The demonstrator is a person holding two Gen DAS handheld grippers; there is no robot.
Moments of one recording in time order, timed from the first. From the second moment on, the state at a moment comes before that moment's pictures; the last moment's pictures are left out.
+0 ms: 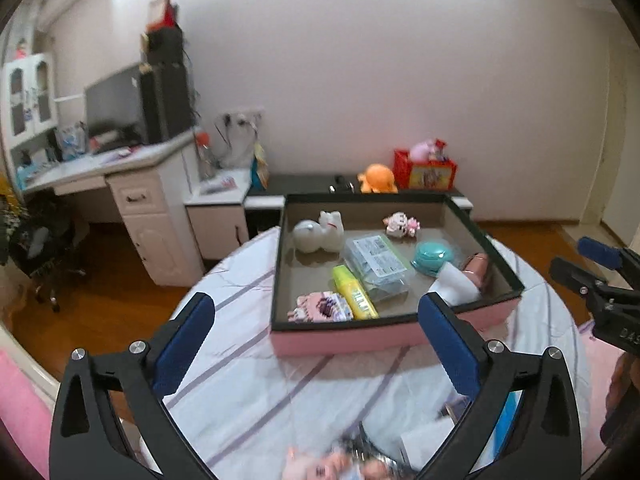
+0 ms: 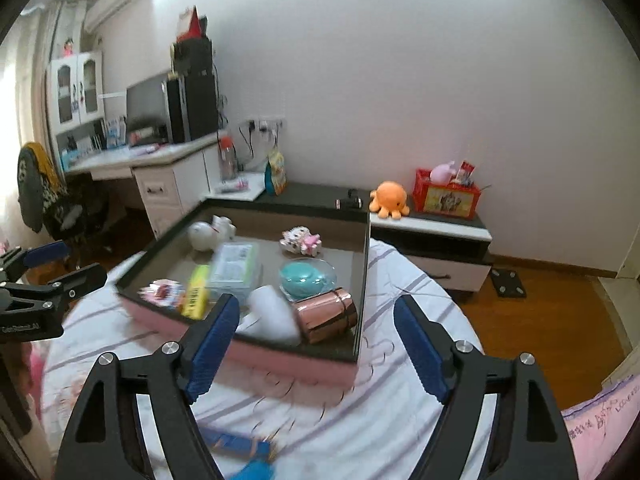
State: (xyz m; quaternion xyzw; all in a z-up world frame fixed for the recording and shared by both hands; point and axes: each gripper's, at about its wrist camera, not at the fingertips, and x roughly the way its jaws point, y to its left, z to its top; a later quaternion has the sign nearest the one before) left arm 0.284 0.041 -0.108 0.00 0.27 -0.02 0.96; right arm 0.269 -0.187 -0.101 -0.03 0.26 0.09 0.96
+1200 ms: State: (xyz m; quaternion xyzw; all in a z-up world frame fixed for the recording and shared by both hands) left arm 0.090 0.027 -0.056 0.01 0.12 0.01 0.99; right arm 0.085 -0.153 -0.065 -0.01 0.15 0.03 0.99
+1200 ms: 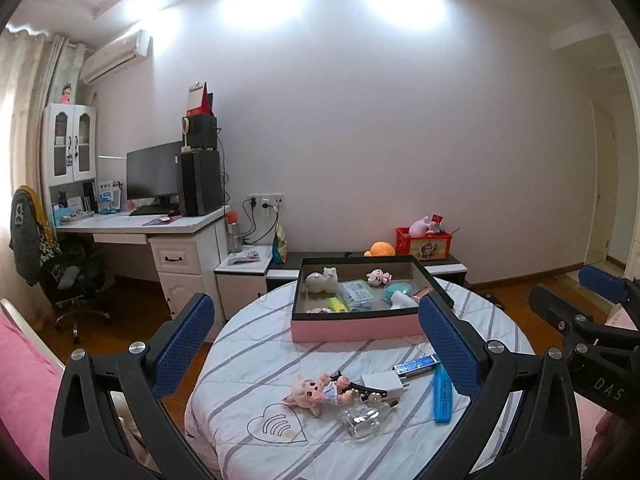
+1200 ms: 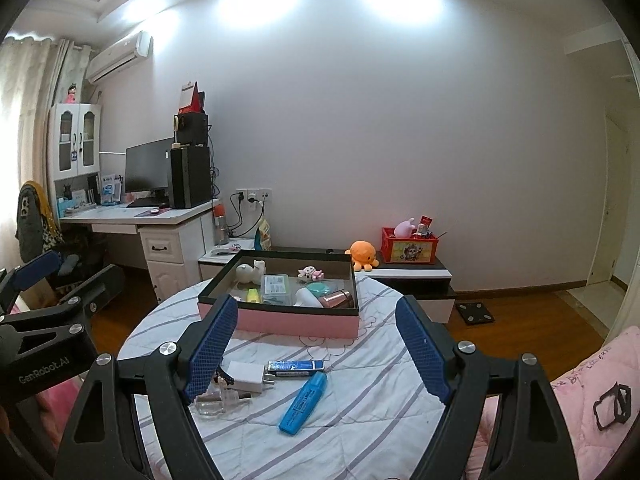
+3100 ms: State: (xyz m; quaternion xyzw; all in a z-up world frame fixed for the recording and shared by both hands) left arm 0.239 0.049 -0.220 -0.06 0.38 -0.08 0.92; right arm 0.218 -0.172 -0.221 -0.01 0.39 0.06 0.92
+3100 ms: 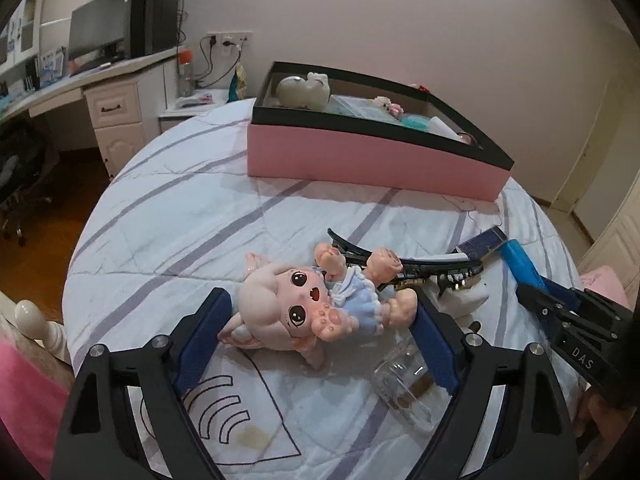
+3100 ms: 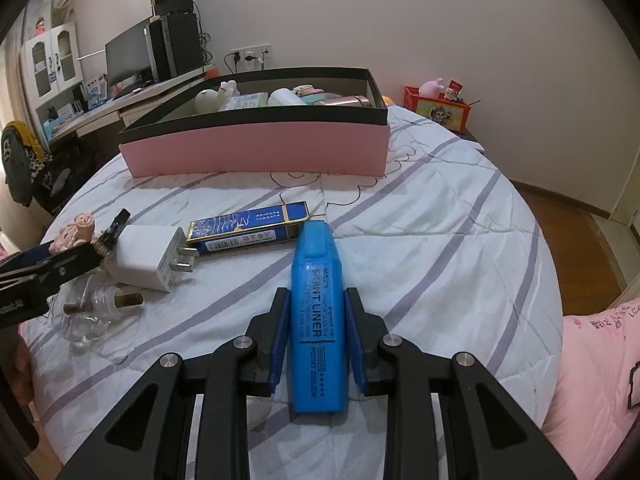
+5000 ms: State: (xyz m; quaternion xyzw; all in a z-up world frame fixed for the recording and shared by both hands) left arm 0.397 0.042 -0.116 0.00 0.30 -0.06 0.95; right arm 0.391 -0.127 -0.132 -0.02 0.34 0.13 0.93
